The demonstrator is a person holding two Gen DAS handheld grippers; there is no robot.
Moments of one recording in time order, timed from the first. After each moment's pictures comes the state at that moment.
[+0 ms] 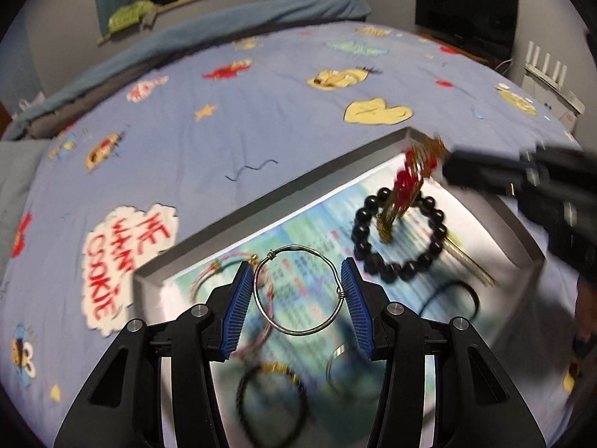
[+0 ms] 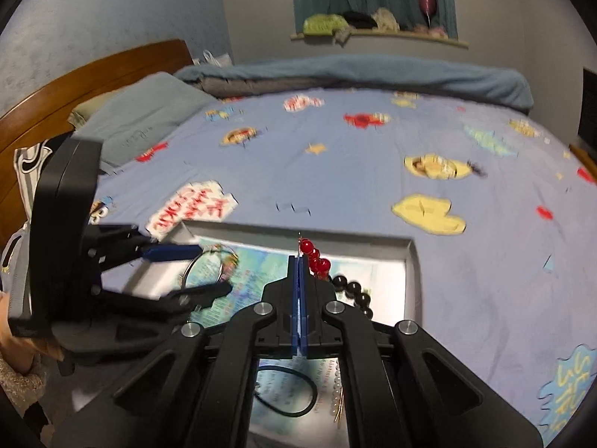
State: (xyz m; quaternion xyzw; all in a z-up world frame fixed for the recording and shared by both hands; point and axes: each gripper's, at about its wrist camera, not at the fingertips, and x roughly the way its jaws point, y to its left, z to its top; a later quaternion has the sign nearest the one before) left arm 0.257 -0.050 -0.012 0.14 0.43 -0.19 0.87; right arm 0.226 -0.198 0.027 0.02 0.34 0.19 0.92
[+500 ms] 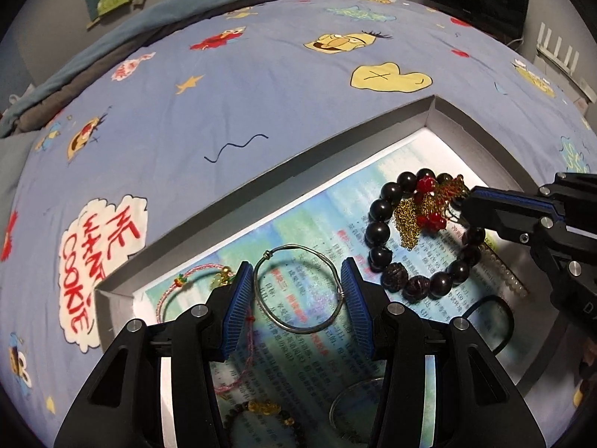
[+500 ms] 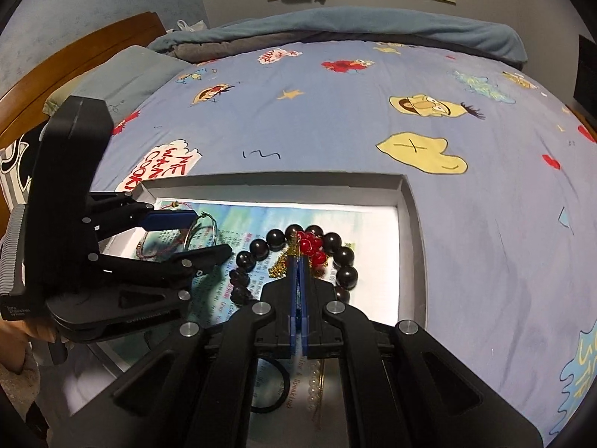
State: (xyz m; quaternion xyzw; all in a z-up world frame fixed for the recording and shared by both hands) left arm 0.284 -0.066 -0.042 0.16 0.47 -0.18 0.85; right arm 0.245 -0.206 -0.014 0.03 0.41 0.16 0.90
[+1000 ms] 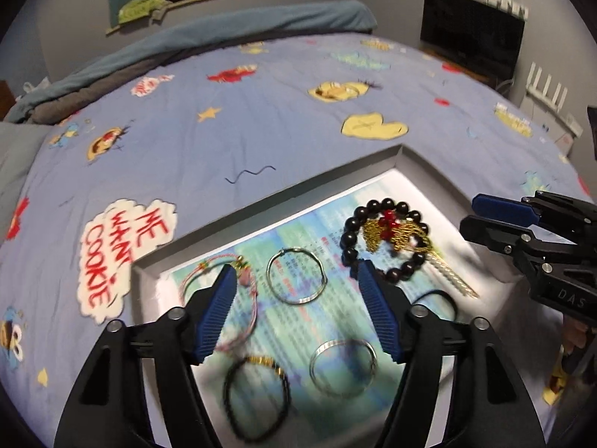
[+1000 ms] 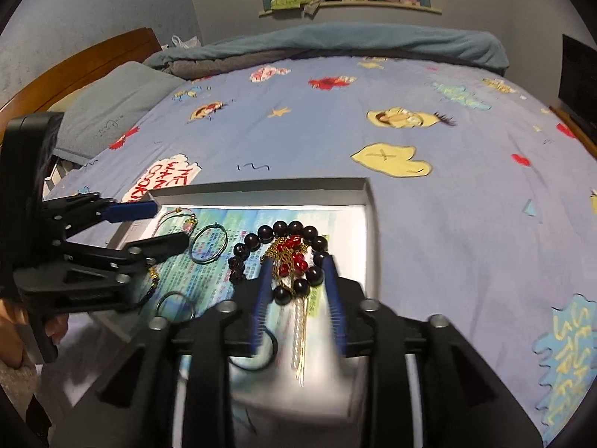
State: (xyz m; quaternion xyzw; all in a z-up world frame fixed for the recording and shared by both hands) left arm 0.234 -0.037 0.006 0.09 0.42 -0.20 0.88; right arm 0.204 -0.231 0.012 0.03 0.38 0.15 0.91
